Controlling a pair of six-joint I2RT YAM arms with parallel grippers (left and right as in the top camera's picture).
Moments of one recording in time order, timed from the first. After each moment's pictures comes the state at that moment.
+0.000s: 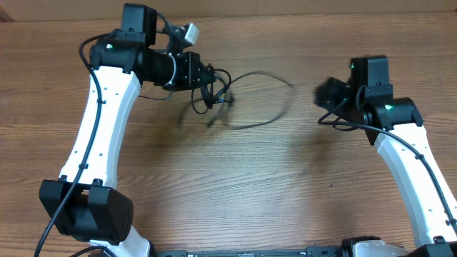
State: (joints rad) left arm -0.16 1.79 1.78 -1.09 0.83 -0.14; right arm 0.11 1.42 1.20 -0.70 -0.21 0.49
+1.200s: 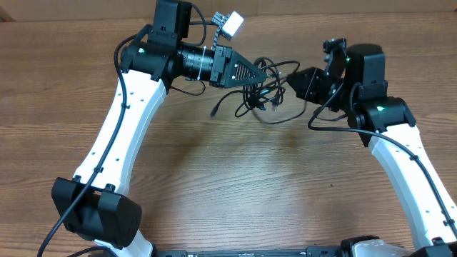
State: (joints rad) left arm -0.29 1.79 1.78 -0.82 1.36 -0.34; right arm 0.16 1.42 1.20 -0.51 -0.45 0.55
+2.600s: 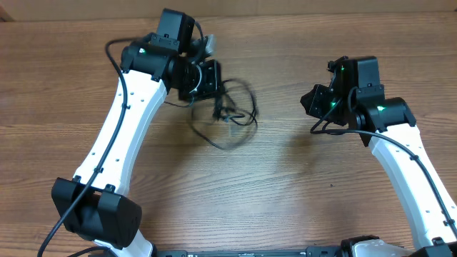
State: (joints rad) left arm -0.29 1.79 1.79 -1.14 0.46 -0.47; right arm 0.16 1.42 1.20 -0.75 -0.26 0.46
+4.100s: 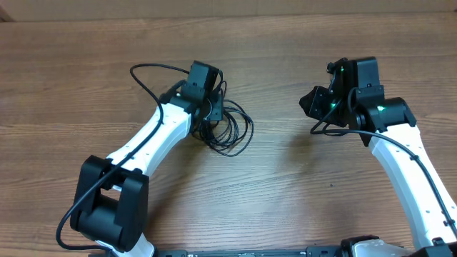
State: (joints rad) left arm -0.40 1.79 1.22 -0.49 -0.05 -0.36; right arm 0.16 1.42 1.20 -0.77 -0.27 0.46
